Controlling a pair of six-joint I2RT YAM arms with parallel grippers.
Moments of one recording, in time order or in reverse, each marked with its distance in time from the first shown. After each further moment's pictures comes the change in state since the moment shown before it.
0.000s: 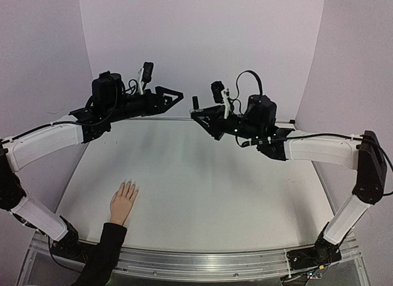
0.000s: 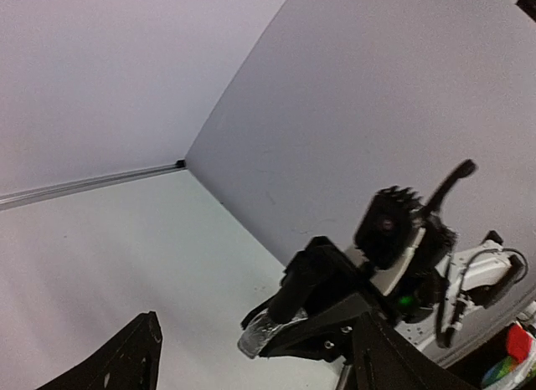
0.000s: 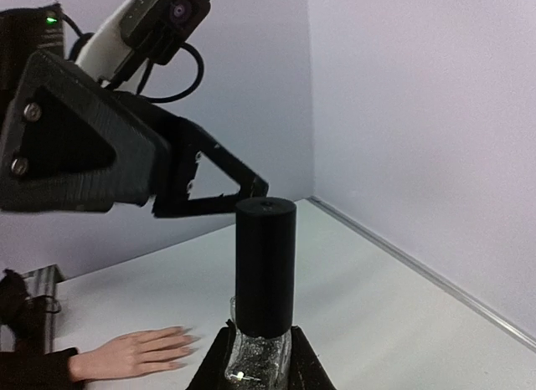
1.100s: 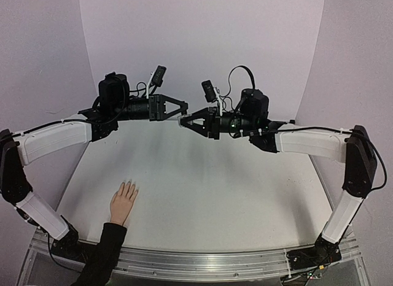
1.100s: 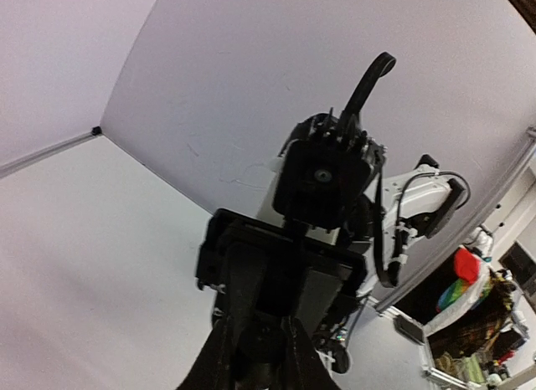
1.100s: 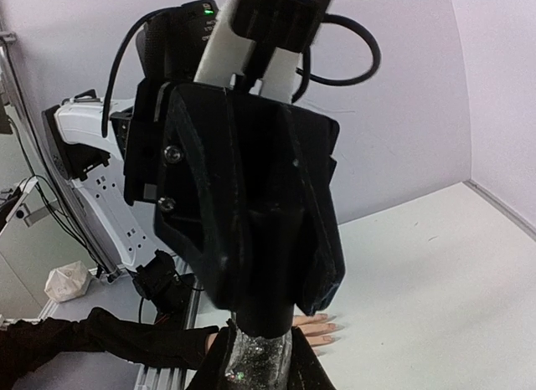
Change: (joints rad) left arm 0.014 0.082 0.017 0.088 0.354 0.003; right arm -0.022 0.109 0.133 -0.010 -0.397 0.192
